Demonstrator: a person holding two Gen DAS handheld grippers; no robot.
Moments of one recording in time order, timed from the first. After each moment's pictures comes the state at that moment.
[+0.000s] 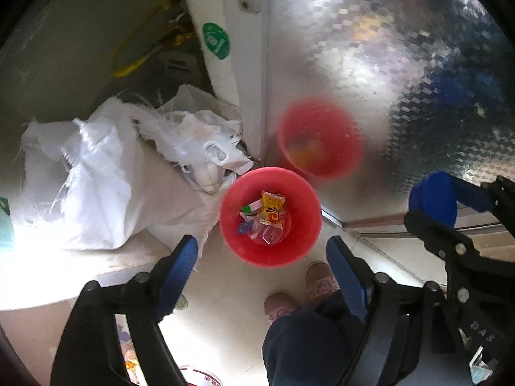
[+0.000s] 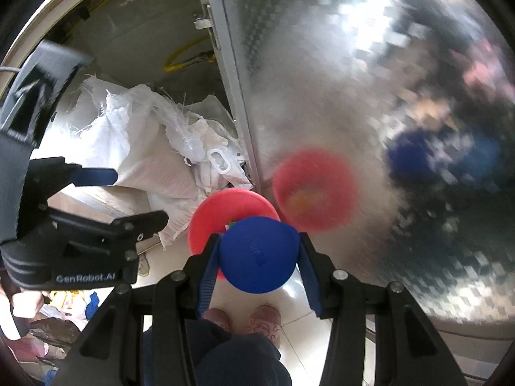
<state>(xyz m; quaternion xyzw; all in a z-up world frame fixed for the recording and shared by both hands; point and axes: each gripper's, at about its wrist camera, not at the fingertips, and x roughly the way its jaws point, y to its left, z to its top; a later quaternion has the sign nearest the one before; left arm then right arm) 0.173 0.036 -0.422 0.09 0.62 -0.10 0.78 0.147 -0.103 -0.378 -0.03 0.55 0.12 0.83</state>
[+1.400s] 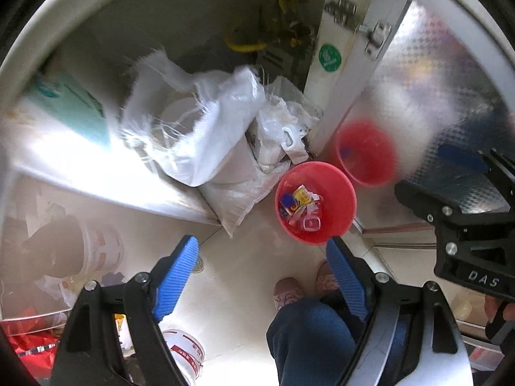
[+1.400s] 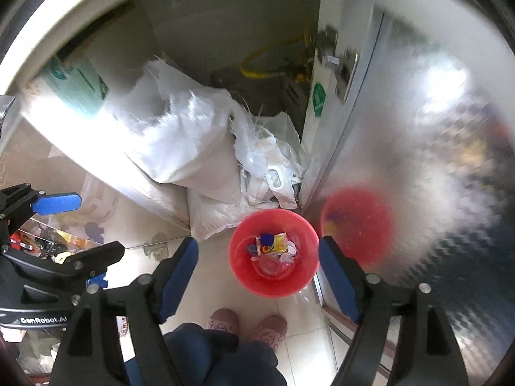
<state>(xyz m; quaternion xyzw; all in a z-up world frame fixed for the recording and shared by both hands) 0.114 0.134 -0.345 0.01 0.61 0.02 0.79 0.155 -0.025 -0.316 -0.10 0.54 0.21 0.81</state>
